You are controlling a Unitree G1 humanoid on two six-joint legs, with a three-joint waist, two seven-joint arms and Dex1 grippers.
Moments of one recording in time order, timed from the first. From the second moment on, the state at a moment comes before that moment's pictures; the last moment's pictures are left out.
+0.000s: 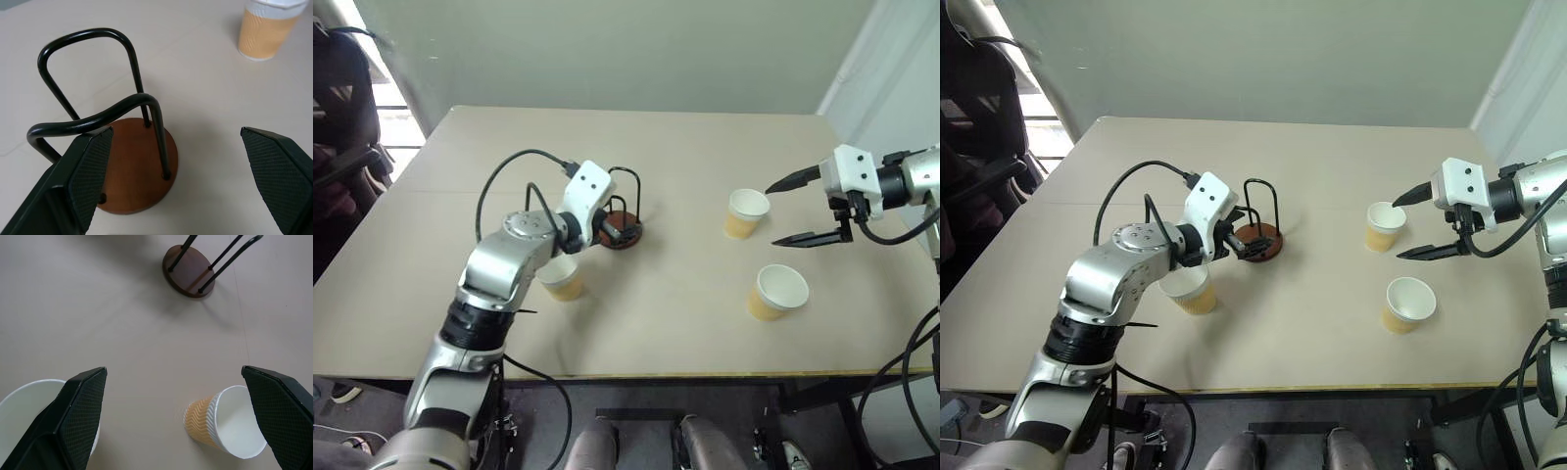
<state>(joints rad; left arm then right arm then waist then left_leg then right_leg) -0.75 0.50 -0.16 -0.11 -0.29 0.92 -0.51 -0.94 -0.94 0.13 0.43 0.16 -0.04 1.60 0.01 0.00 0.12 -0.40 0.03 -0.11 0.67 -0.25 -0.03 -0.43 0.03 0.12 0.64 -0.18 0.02</state>
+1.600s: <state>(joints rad) -0.78 0.51 -0.23 -0.03 -0.24 0.74 -0.85 -0.87 -0.98 0.09 0.34 0.17 0.02 1.56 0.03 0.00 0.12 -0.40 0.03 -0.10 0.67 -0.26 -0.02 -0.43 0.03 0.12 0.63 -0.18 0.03</state>
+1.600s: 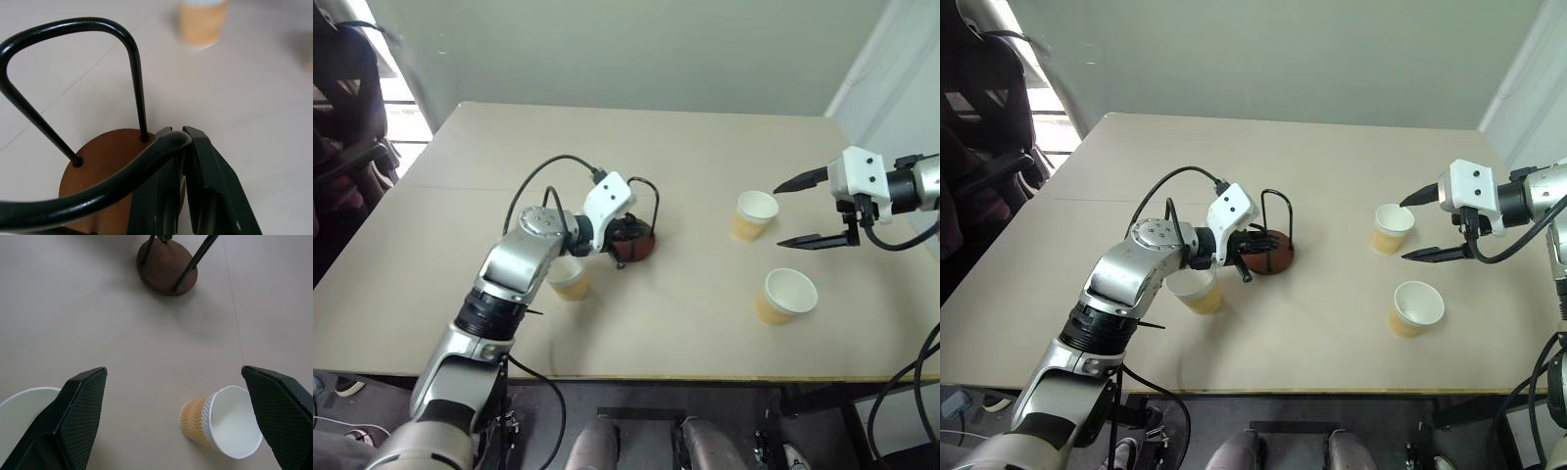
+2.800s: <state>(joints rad) -0.68 0.64 -0.46 -0.22 -0.31 0.49 -1.39 -0.72 -1.10 0.00 0.18 0.23 0.10 1.49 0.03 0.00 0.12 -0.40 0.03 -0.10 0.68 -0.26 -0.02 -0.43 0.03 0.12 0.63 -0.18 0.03</state>
